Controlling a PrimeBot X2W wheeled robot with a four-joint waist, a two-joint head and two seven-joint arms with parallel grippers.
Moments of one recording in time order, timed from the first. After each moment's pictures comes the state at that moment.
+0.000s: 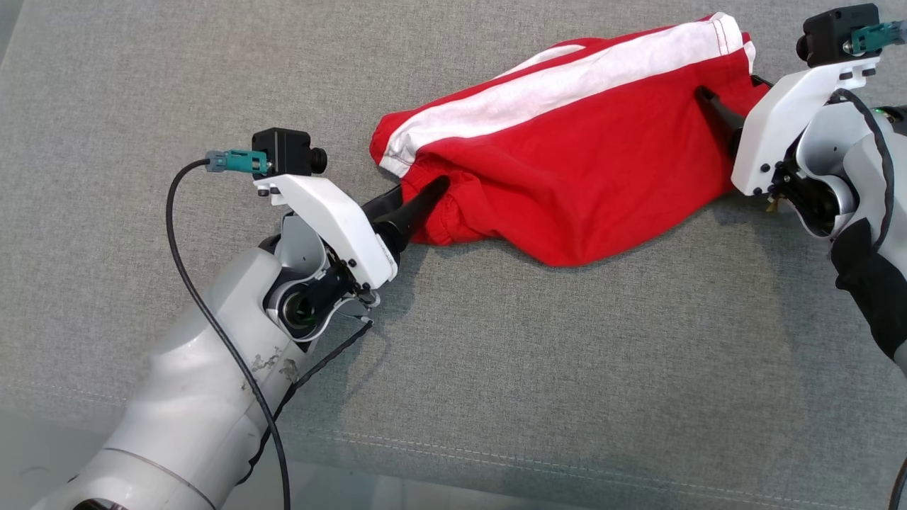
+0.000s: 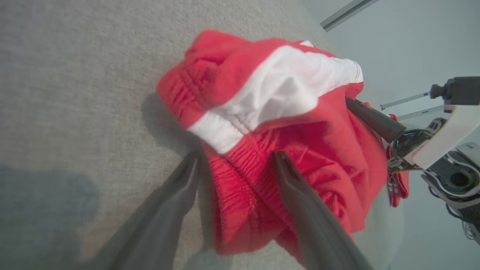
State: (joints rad) left arm -0.86 0.14 -0.74 0.74 -1.33 -0.13 0.24; right arm -1.16 -0.30 0.79 1.06 0.84 0.13 0.15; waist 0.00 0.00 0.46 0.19
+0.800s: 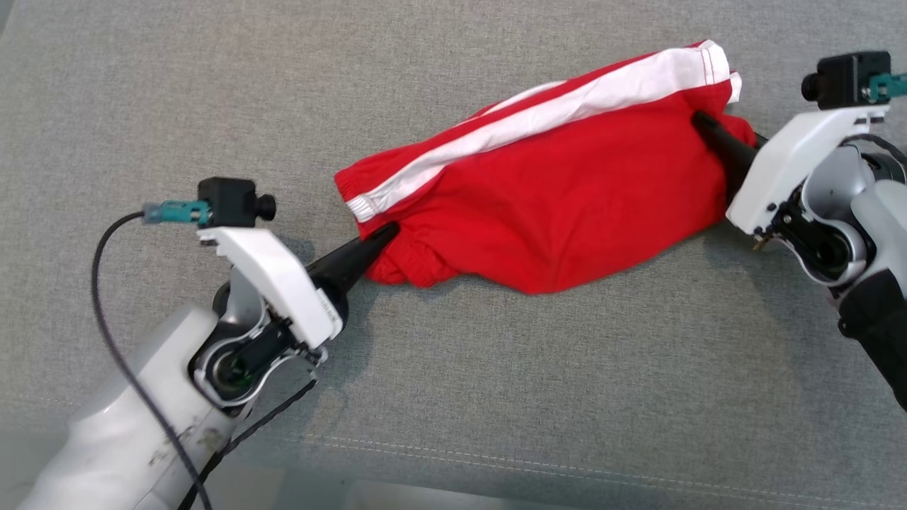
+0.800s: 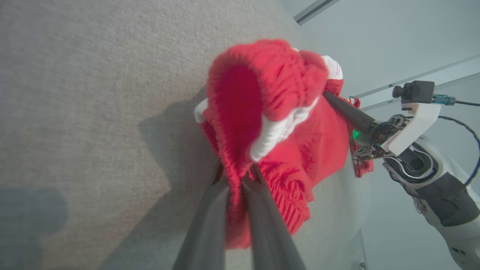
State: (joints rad) left arm -0.70 0.36 -0.78 0.40 -1.46 -0.13 0.24; right arm -1.01 -0.40 0.79 0.78 1.08 0.13 0.15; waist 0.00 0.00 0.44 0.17
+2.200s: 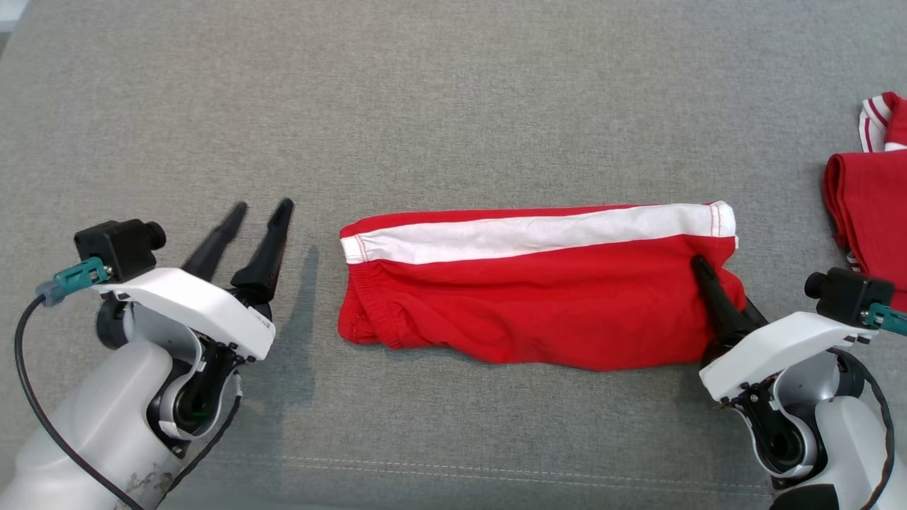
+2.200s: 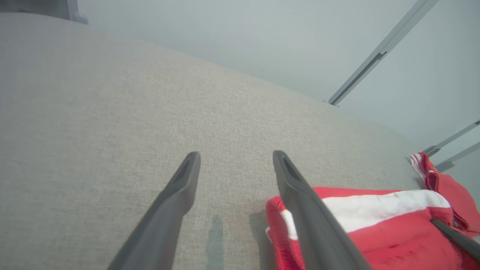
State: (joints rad) left arm -0.58 0.50 -0.73 0.31 -1.21 0.07 -0.17; right arm -0.30 -0.07 0.05 0.27 0.60 0.13 0.13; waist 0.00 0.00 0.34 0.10
